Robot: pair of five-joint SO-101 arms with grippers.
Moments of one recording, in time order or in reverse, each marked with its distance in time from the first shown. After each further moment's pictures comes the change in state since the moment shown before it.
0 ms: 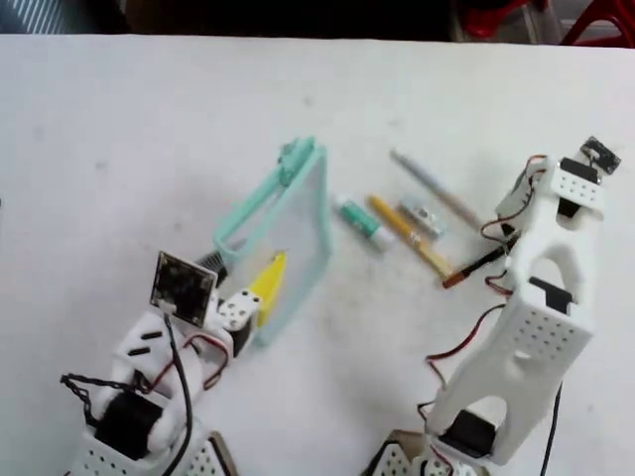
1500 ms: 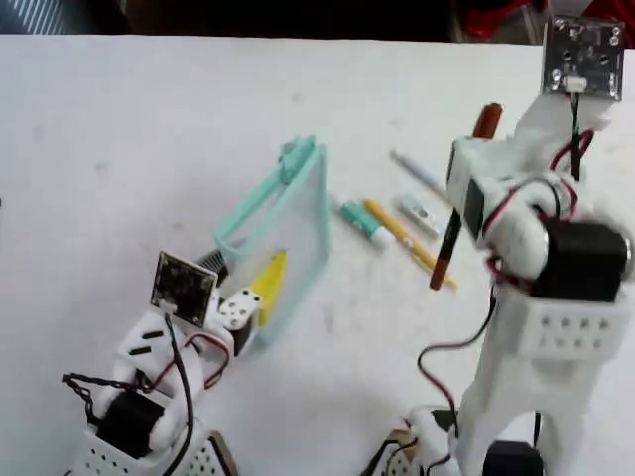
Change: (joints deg) left arm 0.0 -0.1 0.7 -1.2 -0.1; right arm -24.4 -64.4 -2.2 23.6 17.7
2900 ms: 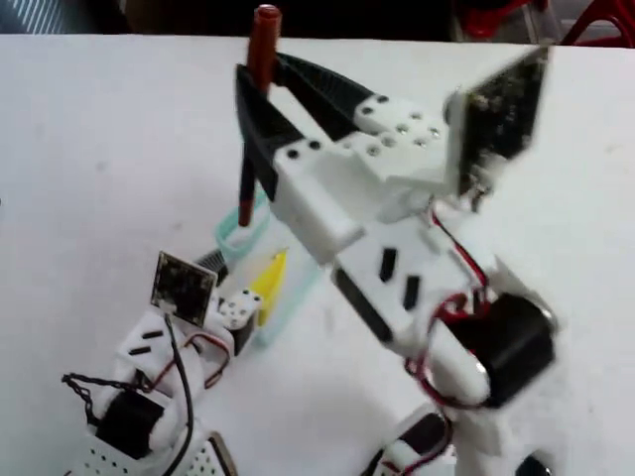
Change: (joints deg) left arm 0.0 0.1 0.0 -0.3 0.0; right arm -39.7 -5.0 2.3 -37.8 -6.2
